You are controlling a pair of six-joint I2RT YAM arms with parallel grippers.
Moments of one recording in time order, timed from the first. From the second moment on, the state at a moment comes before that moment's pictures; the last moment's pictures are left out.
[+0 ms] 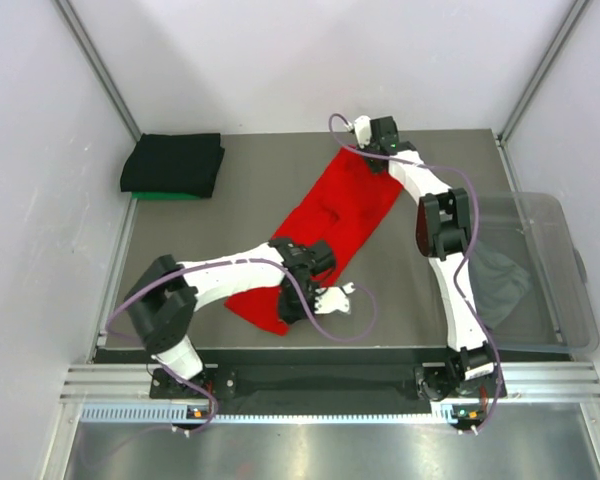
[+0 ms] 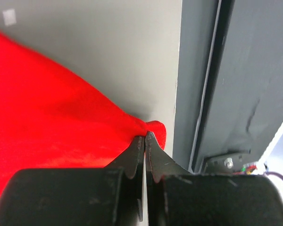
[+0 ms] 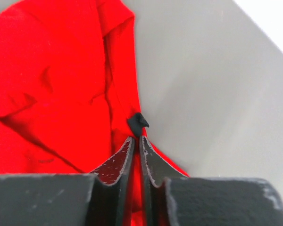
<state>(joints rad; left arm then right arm) -0.95 1.64 1.14 -1.04 0.25 0.63 0.26 2.56 2.27 -0.49 0.03 -0.43</state>
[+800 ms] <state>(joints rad) -1.07 1.96 1.55 -0.96 0.40 0.47 0.39 2.75 2.42 -0.01 0.06 -0.55</state>
